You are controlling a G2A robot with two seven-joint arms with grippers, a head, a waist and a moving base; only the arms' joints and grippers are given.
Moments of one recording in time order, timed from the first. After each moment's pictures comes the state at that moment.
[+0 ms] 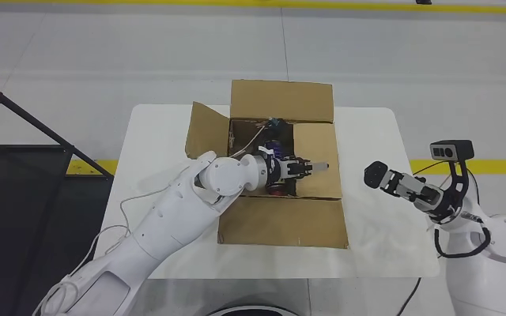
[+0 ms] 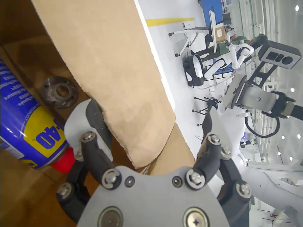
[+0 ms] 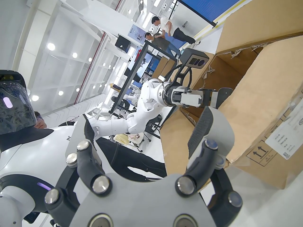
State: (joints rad) left arm 0.69 -1.32 -0.78 -1.42 0.05 0.10 -0.68; right arm -1.23 -1.12 1.80 -1.64 0.55 -0.35 1.33
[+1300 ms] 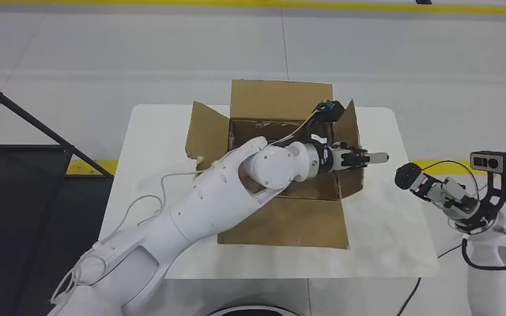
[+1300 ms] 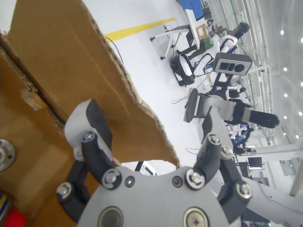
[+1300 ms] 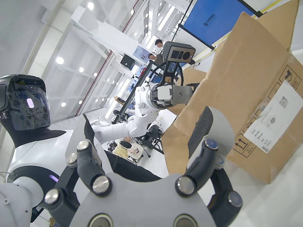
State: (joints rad) left arm 0.45 -1.51 -0.58 -1.27 -0.03 0.07 -0.51; right arm -1.31 -1.07 1.92 -1.59 0.70 -0.44 1.32
